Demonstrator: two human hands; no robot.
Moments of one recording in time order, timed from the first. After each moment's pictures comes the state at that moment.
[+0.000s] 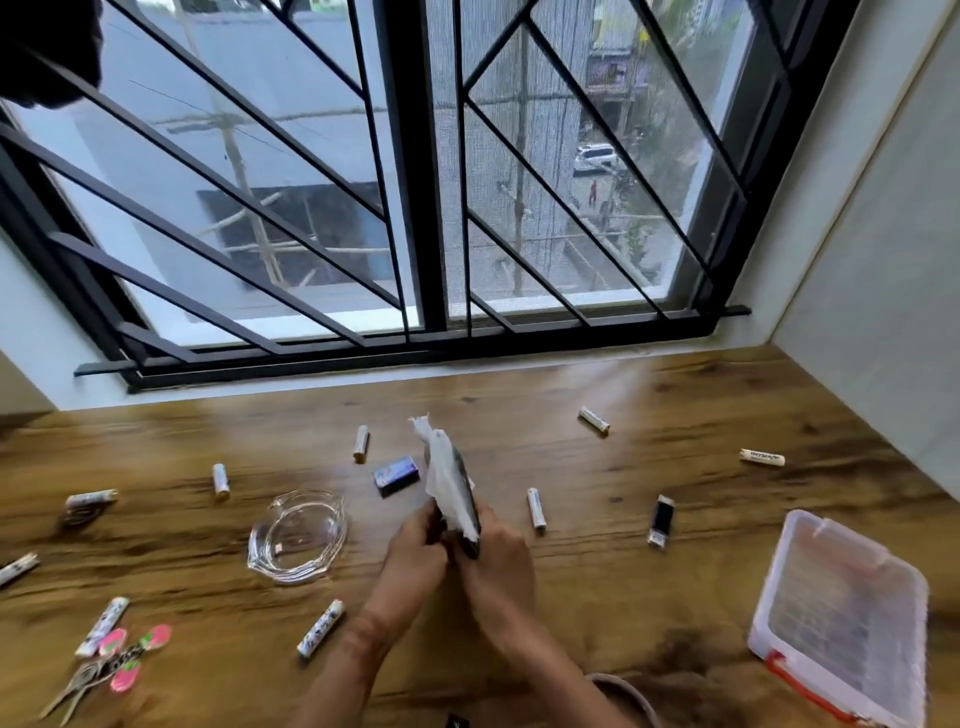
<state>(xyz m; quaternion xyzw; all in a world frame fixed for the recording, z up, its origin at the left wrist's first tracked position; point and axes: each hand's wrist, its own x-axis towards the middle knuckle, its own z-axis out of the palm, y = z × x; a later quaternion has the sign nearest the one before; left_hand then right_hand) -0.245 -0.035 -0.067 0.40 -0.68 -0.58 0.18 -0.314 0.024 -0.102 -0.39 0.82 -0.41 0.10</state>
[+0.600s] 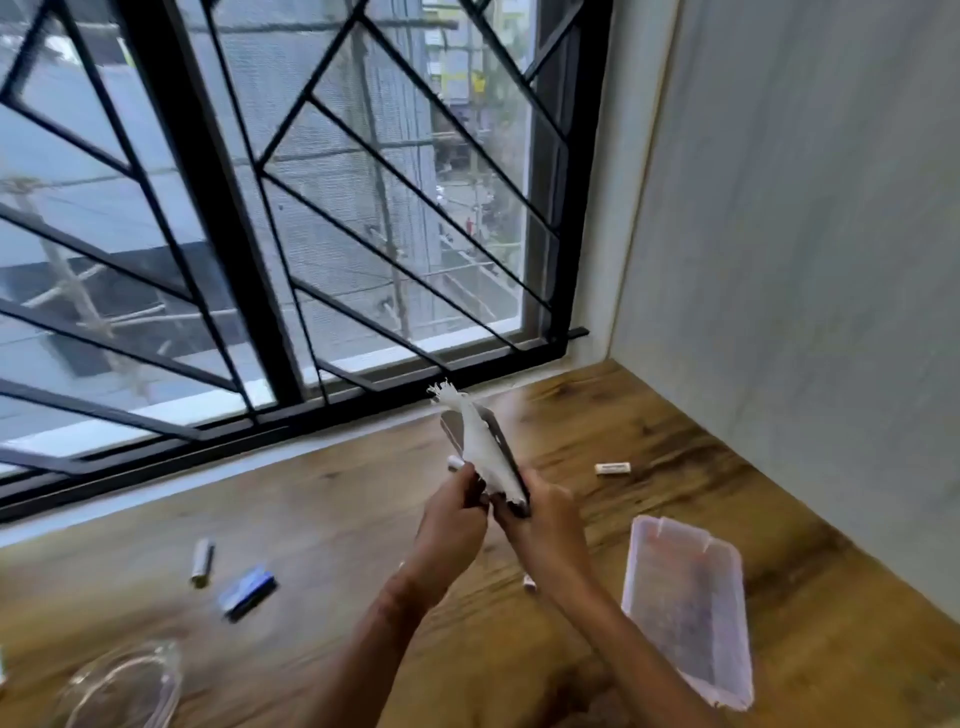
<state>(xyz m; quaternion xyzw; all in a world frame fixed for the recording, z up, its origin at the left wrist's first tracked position) -0.401 0.018 -0.013 0.23 -0.79 -0.56 0.14 -0.457 0.112 -0.033 -0.29 0.84 -0.46 -0.01</state>
